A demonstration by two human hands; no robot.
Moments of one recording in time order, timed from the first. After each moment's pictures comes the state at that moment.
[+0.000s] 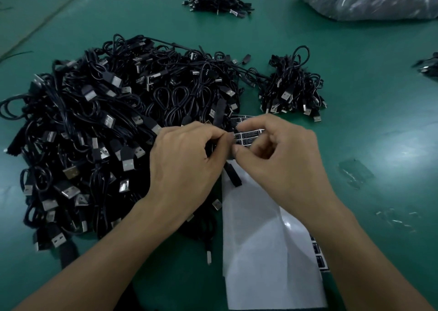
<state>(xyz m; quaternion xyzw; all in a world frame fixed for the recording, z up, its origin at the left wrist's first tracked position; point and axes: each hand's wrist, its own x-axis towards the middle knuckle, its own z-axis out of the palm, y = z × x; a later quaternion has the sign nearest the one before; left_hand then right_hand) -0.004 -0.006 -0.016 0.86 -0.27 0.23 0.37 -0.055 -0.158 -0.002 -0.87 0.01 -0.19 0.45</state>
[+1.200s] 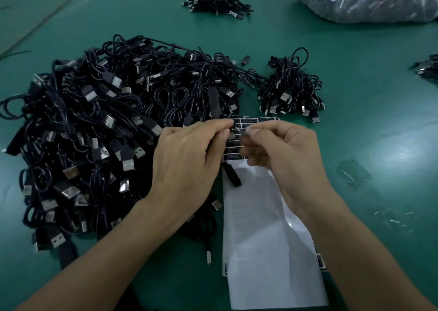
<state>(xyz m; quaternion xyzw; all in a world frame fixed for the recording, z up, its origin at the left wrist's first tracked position) -0.004 -0.006 -0.018 0.85 -0.28 0.22 0.39 -0.046 -0.157 -0.002 -0.67 0.15 -0.12 0.72</state>
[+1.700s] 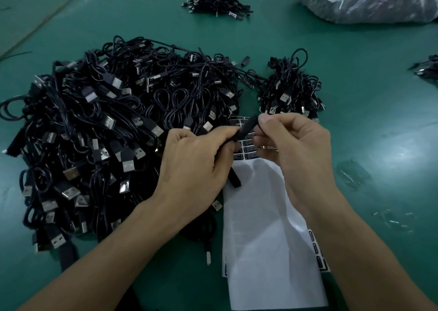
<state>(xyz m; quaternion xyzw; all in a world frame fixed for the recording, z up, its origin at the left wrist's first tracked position) -0.007 -0.010 -0.020 0.87 -0.30 0.17 0.34 -0.045 -0.162 0.000 -0.66 0.17 -0.20 0.71</state>
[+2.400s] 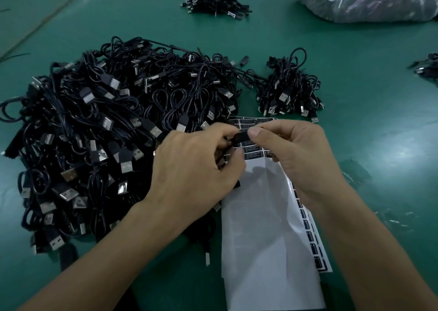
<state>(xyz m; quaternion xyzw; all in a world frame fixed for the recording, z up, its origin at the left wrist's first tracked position) -0.019 -0.011 0.001 0.88 -0.27 0.17 0.34 -0.046 -0.174 0.003 -0.73 0.08 -0.12 0.67</state>
